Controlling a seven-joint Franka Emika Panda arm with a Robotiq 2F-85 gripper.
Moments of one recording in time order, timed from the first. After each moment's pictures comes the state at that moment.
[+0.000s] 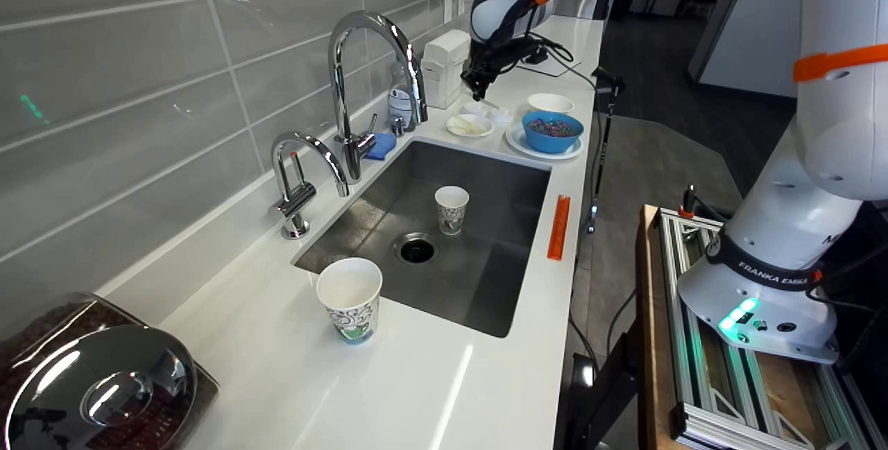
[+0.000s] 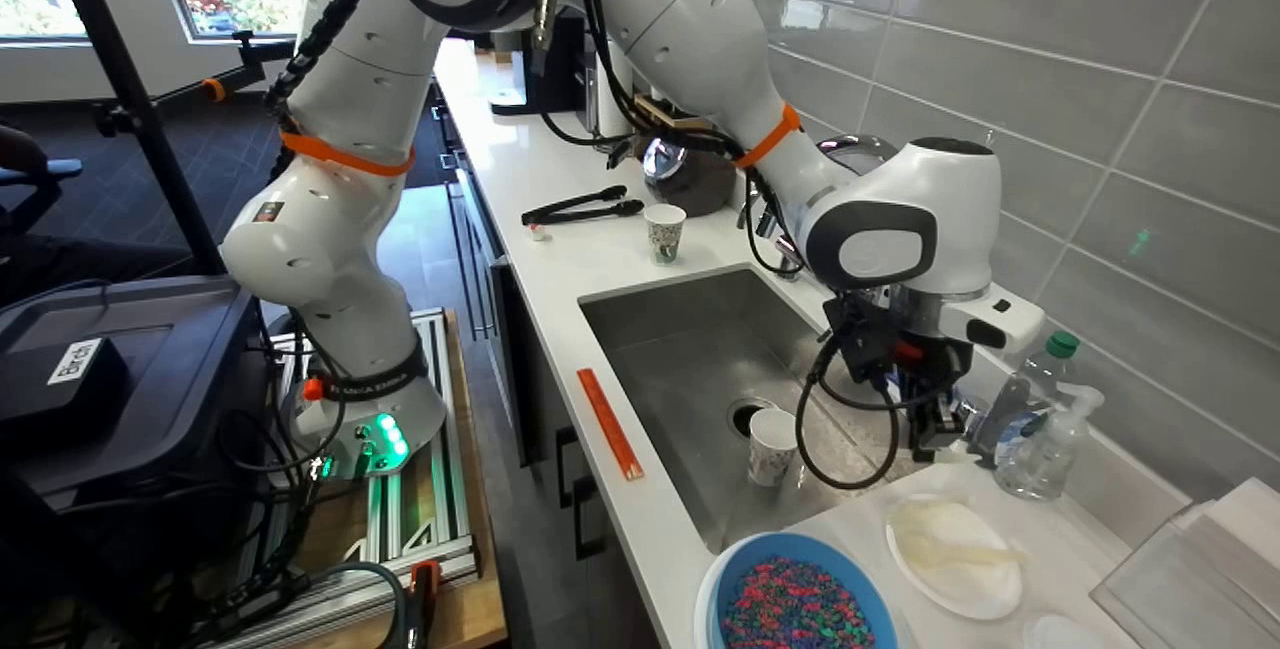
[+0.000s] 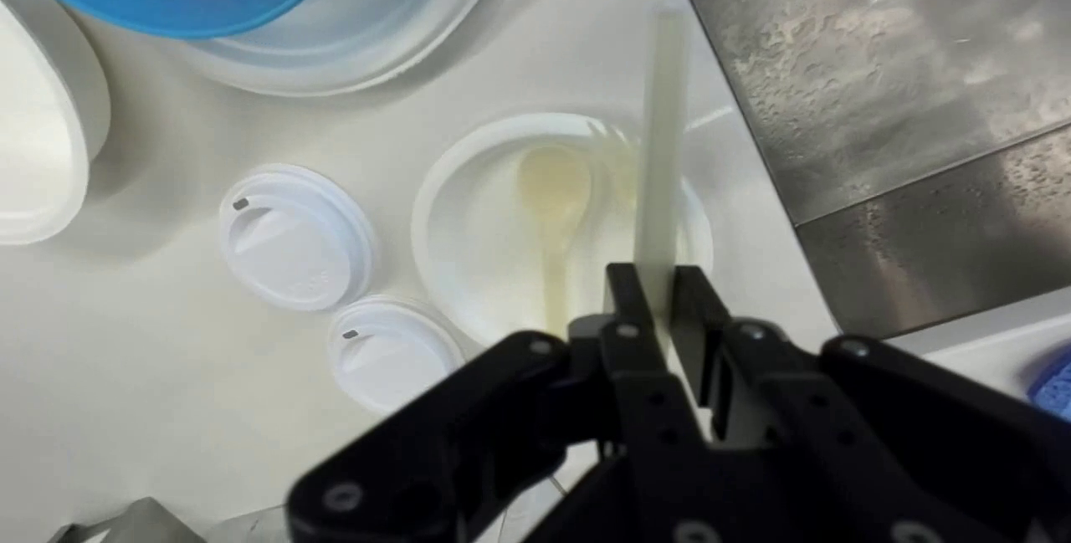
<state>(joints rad) -0.30 0.44 -0.24 -1.89 -0.12 2.54 0.05</state>
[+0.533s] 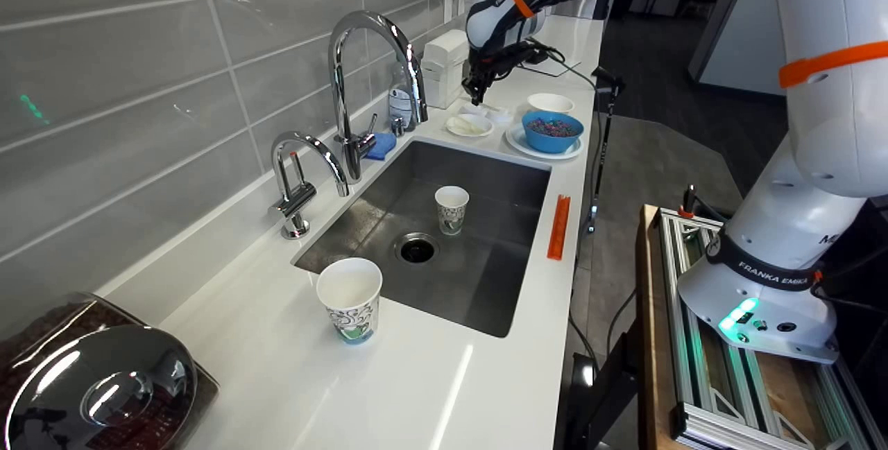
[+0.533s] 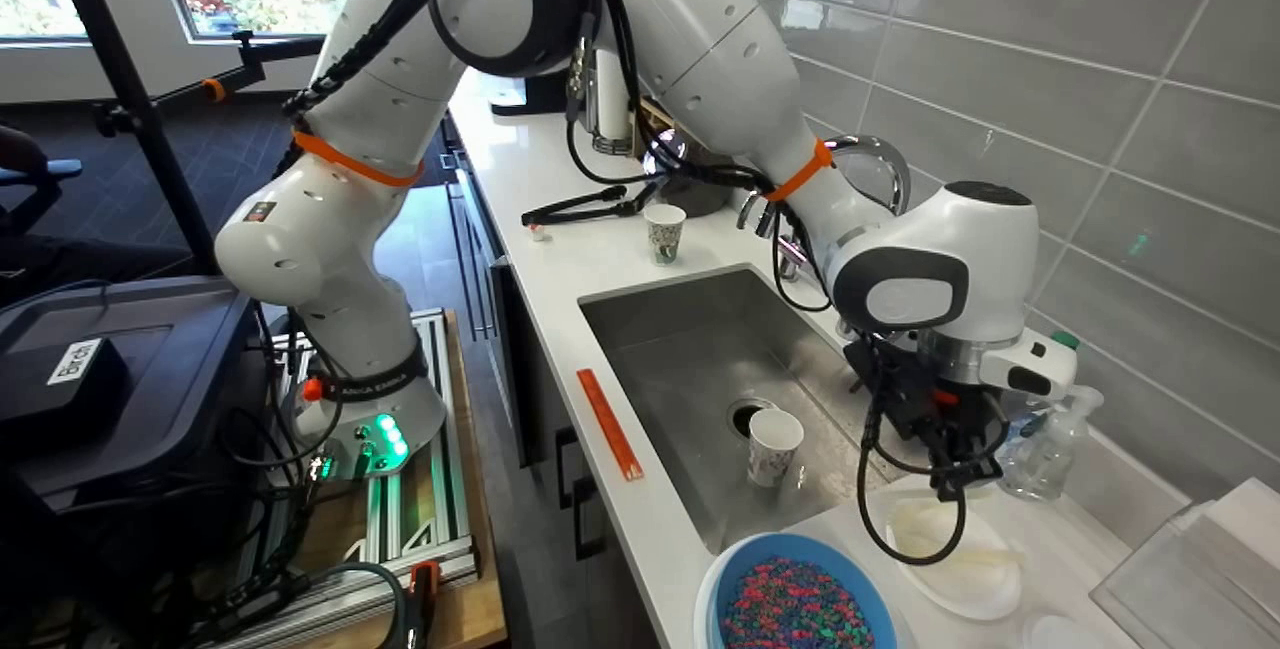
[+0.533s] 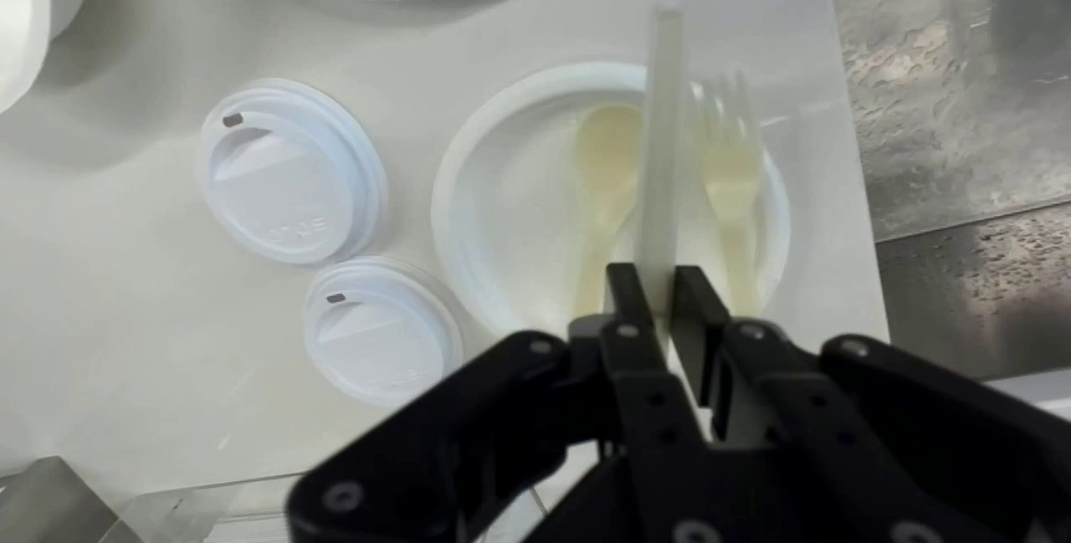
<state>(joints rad) -0.38 0.57 -0.20 -1.76 -0.08 2.54 -0.16</state>
